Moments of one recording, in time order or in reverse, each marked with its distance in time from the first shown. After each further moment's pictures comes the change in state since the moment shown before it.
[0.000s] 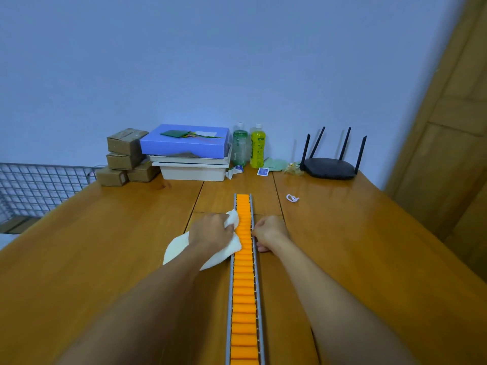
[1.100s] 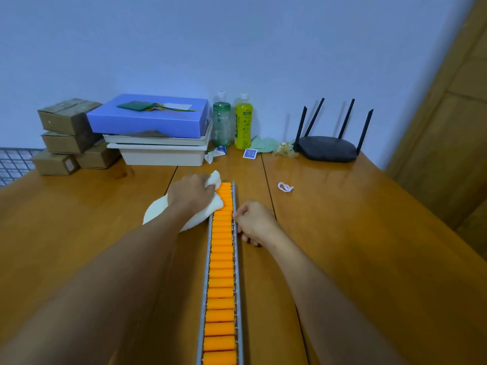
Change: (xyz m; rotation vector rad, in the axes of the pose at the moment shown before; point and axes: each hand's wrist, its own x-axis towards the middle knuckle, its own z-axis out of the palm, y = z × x) left_hand 0.135 -0.016 0.047 -0.026 0.021 -0.013; right_hand 0.080 0.013 0.006 -0.014 -0.125 -0.176
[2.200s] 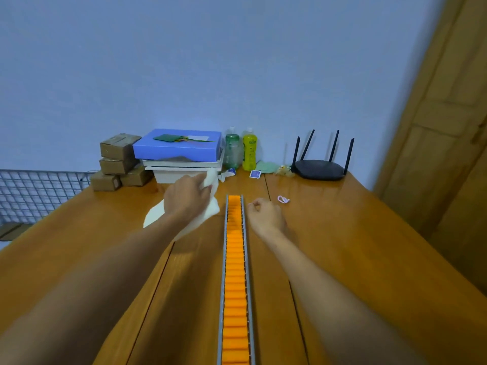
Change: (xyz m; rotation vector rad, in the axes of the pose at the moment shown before) left_hand -0.102 0.025 -0.140 -0.041 0.254 0.028; right_hand -0.098 -0.049 -0.022 -0.120 0.393 -0.144
